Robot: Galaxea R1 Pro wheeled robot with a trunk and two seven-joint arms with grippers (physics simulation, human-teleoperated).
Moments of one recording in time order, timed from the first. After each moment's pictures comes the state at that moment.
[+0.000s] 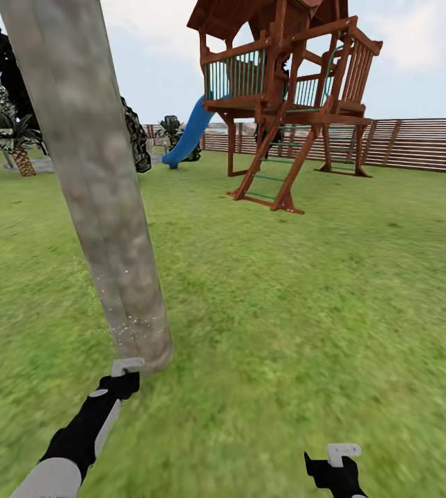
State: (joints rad) left arm -0.54 0.03 0.12 -0.70 -0.02 0.22 0.06; right arm -0.49 -0.06 0.15 -0.05 -0.13 -0.38 -0.04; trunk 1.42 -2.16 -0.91
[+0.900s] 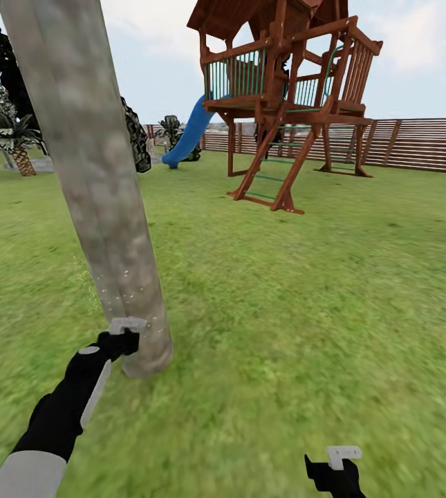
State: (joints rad) left arm -0.53 0.09 0.00 -1.20 -0.01 0.57 -0.03; right arm -0.49 -0.06 0.15 -0.05 -0.13 -0.38 -0.04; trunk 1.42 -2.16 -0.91
